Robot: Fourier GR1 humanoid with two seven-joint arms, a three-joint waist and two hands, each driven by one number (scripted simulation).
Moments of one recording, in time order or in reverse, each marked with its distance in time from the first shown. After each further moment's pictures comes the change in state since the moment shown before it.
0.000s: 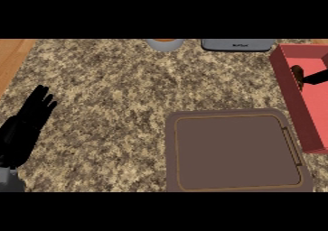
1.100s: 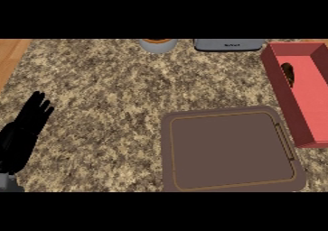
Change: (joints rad) left arm 0.037 -0.018 0.029 0.016 -0.019 -0.015 -0.027; right arm 0.358 0.024 -0.289 -0.631 -0.525 -0.072 -0.176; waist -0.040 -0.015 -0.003
